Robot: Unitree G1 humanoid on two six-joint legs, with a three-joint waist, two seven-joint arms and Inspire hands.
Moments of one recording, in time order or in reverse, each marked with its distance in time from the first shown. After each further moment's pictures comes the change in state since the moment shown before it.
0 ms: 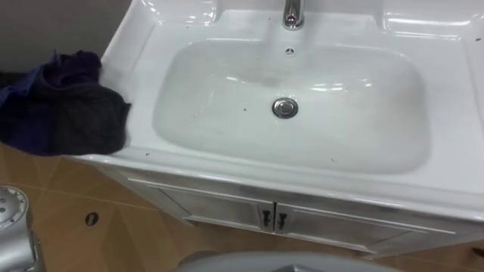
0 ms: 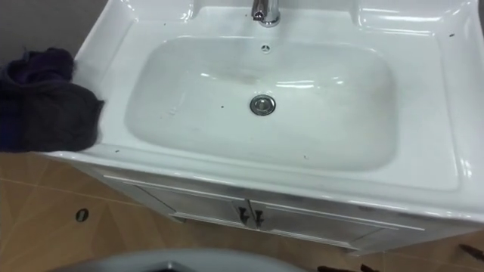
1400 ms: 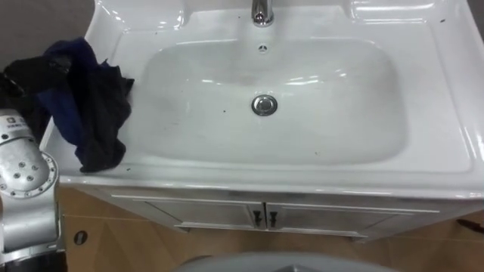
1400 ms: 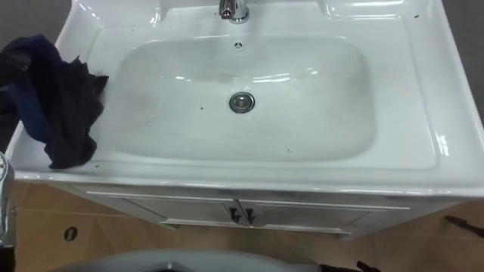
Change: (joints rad) left arm -0.075 0.007 -0.175 -0.176 0.000 -0.001 -0.255; right arm -0.019 -0.007 0.011 0.021 -0.037 -0.004 0.047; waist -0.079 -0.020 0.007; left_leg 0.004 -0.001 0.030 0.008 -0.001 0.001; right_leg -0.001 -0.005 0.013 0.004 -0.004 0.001
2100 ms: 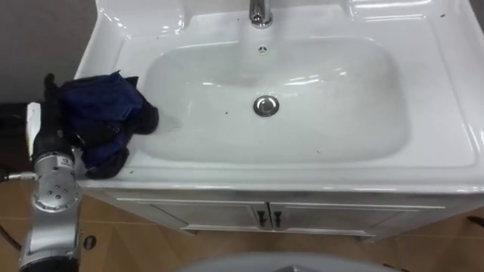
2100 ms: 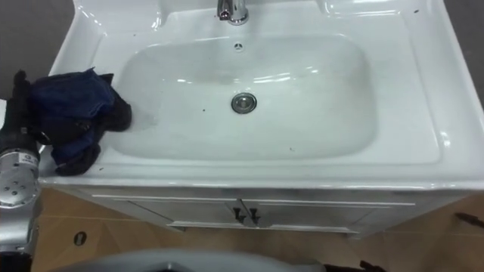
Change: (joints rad) left arm -0.005 0.004 -0.081 0.386 0.073 0.119 -0.256; right arm -0.008 -0.021 -0.007 -0.022 -0.029 0.029 -0.019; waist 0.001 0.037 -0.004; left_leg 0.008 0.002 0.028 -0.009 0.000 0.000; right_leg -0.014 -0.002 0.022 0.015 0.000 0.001
